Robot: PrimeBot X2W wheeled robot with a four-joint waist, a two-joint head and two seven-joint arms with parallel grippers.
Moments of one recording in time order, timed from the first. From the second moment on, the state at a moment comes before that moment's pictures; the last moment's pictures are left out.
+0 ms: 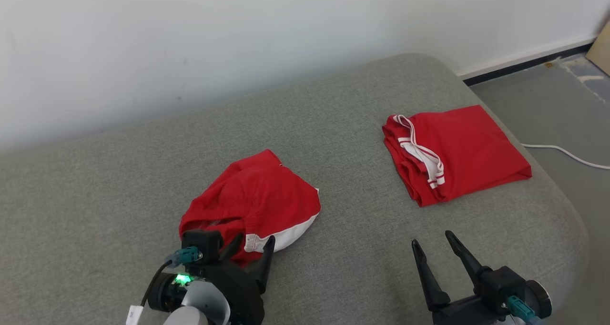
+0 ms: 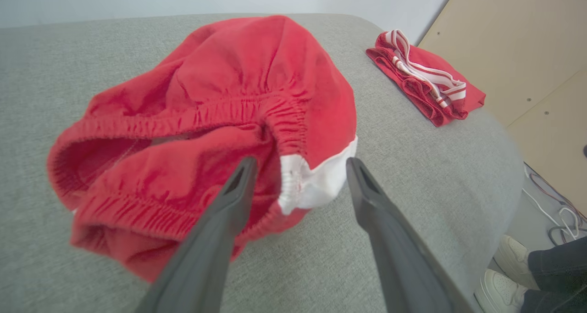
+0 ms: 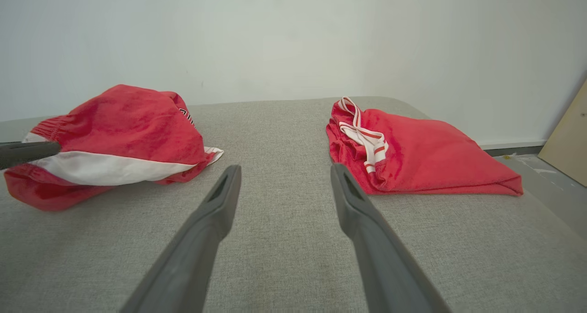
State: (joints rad) left arm -0.33 0.06 -0.35 0.49 -0.42 -0.08 0.03; right arm -0.12 -0.14 0.21 0.35 0.16 0.13 -0.26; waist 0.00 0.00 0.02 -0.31
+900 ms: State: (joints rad) left arm -0.67 0.05 -0.48 0.39 -0.60 -0.09 -0.06; right arm -0.13 -0.14 0.23 0.36 0.16 0.13 -0.26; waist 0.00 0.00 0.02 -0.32
